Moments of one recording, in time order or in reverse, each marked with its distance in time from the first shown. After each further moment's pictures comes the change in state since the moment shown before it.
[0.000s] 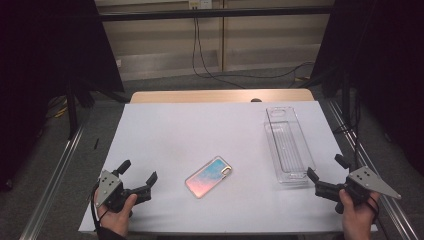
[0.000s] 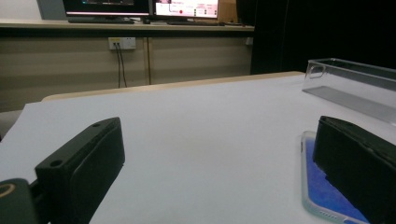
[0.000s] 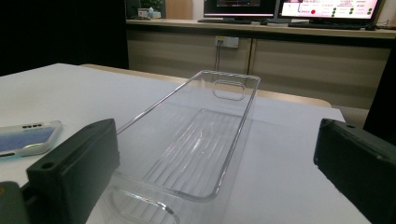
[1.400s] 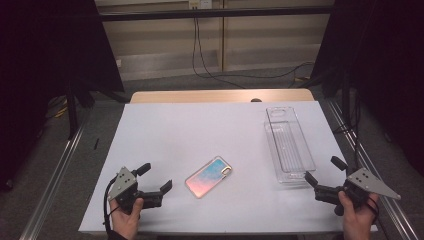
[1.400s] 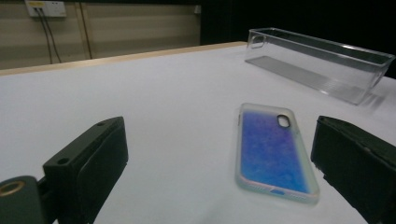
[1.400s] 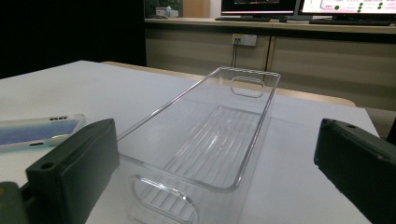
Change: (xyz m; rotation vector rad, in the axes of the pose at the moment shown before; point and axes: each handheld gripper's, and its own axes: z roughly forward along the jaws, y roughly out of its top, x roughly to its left) left arm -0.021 0.004 0.016 0.118 -0.242 -0.027; right arm 0.001 -0.004 -0.002 0.008 0.076 0.005
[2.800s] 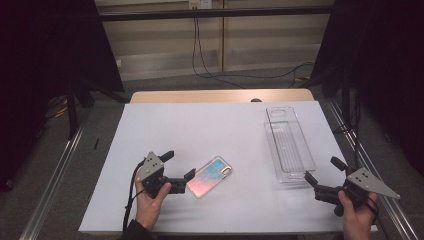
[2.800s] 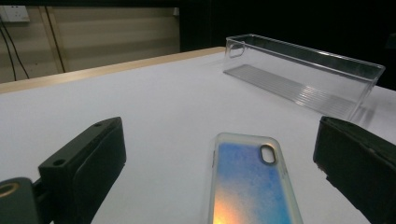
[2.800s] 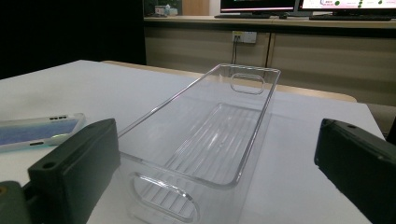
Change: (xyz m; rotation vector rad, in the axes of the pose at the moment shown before) left arm -0.018 0.020 0.065 0.032 -0.063 0.050; right arm -0.001 -0.001 0.001 0.007 0.000 0.009
